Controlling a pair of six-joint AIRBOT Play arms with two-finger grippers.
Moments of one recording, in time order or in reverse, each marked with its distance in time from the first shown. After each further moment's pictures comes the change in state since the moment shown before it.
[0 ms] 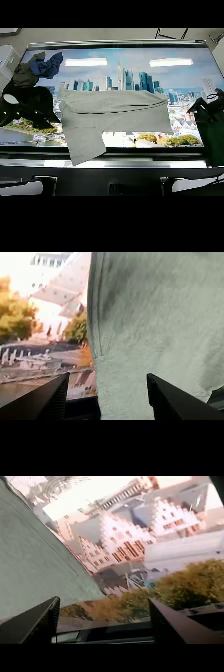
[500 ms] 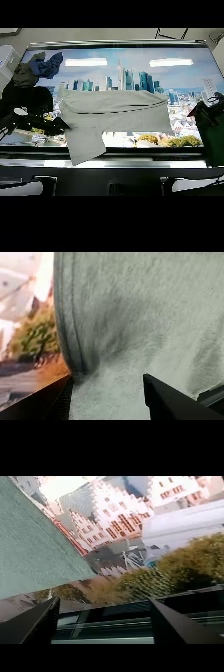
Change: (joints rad) left arm -0.026 0.011 -0.221 -0.177 0.185 0.145; right arm -0.020 0.019 -0.035 0.004 0.055 -0.020
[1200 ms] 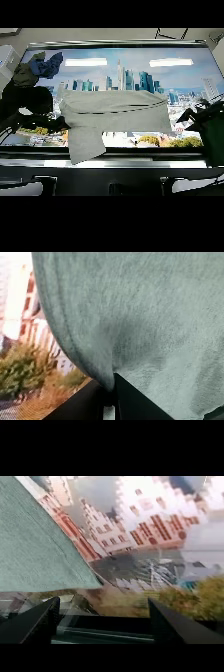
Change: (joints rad) left arm -0.058 0.001 -0.006 -0.039 0.087 0.019; right arm 0.063 0.000 -0.206 0.035 -0.137 -0.101
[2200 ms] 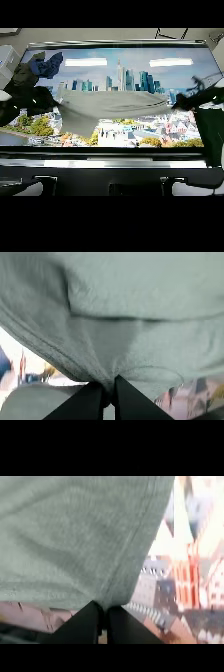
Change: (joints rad) left arm -0.001 0.204 0.331 -0.005 -0.033 0.000; right arm 0.188 0.192 0.141 0.111 -0.098 -0.077
